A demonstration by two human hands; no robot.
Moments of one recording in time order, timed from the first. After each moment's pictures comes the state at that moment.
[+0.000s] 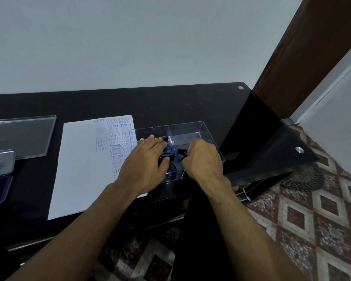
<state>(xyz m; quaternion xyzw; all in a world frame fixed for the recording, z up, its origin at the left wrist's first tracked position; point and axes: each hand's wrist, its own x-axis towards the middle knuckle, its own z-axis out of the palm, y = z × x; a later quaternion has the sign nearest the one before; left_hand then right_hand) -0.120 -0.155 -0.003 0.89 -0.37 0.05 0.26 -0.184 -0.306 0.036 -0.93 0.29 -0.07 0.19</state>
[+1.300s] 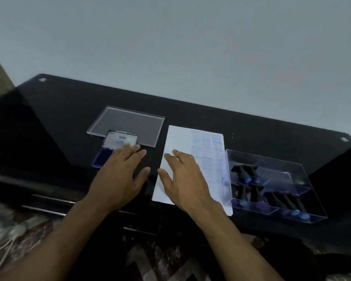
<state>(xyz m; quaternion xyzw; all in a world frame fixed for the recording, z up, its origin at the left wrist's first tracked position) -0.124 0.116 0.006 0.96 -0.13 0.11 0.22 -0.133 -0.078 0.022 -0.97 -0.10 -0.07 0.21</state>
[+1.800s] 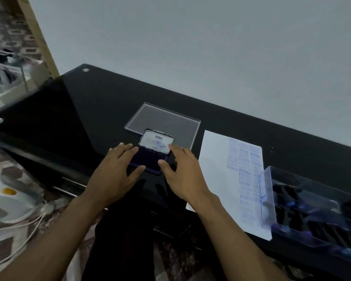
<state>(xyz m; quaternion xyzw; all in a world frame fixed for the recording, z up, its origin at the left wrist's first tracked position) -0.110 0.216 -0.031 0.97 -0.02 0.10 0.23 -0.084 0.010 0.006 -0.93 -0.12 0.00 0.34</state>
